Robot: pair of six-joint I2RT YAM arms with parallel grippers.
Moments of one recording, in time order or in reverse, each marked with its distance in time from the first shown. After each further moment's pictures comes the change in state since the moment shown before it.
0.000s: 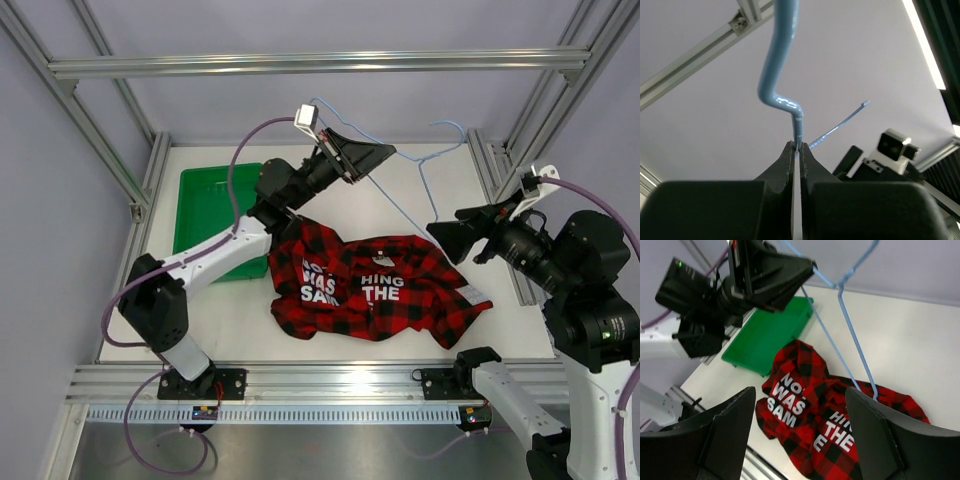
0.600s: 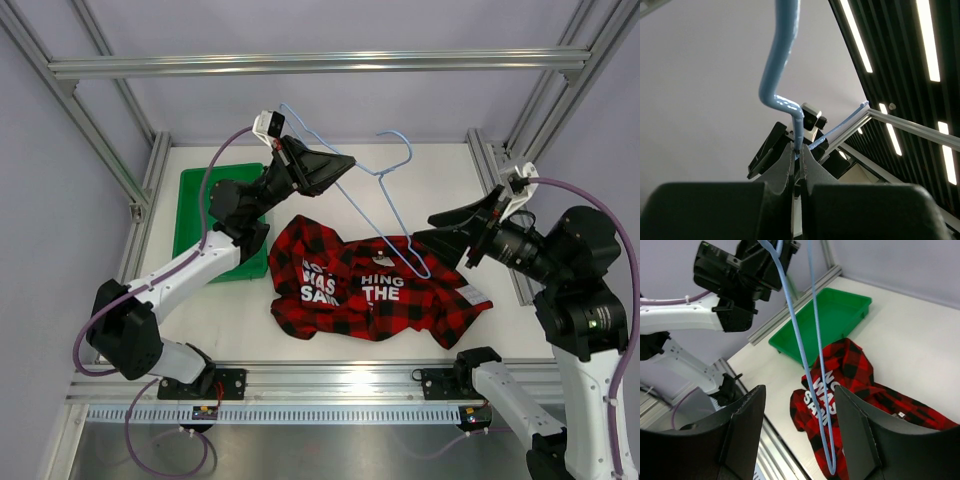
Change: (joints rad) left arm 0.129 -0.232 -0.201 0.213 0.226 -0.327; right arm 0.000 -0.041 -0.105 0.143 -0.294 0.046
